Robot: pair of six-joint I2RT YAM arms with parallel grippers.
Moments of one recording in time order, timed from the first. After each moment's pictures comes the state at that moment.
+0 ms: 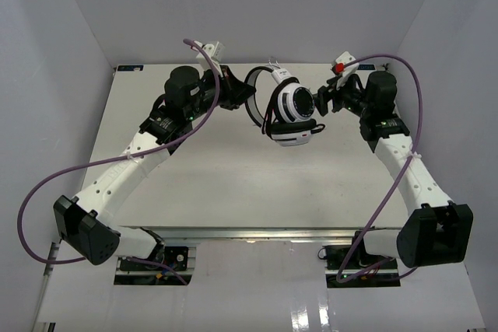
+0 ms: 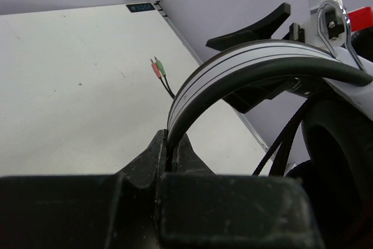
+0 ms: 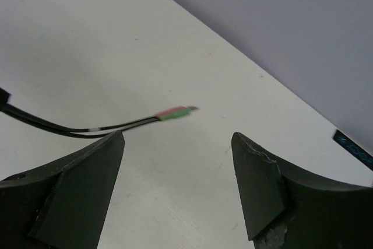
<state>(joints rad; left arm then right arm) -0.59 1.34 1.36 -0.09 0.24 -0.48 0.16 1.28 1.08 0.01 -0.54 -0.29</state>
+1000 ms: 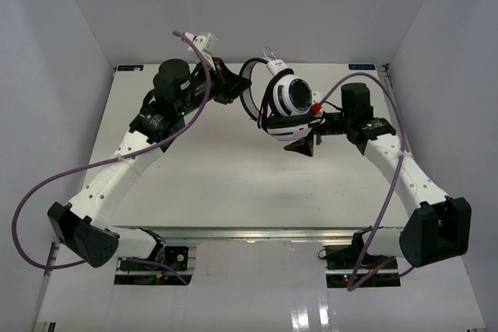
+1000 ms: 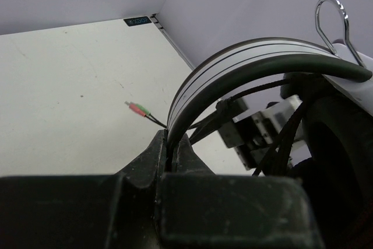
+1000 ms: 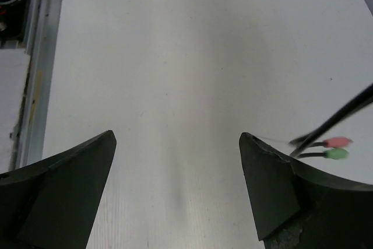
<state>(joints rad) -0.56 1.32 1.43 -0.15 0.27 -0.47 0.29 1.30 1.08 -0.36 -1.09 -0.68</state>
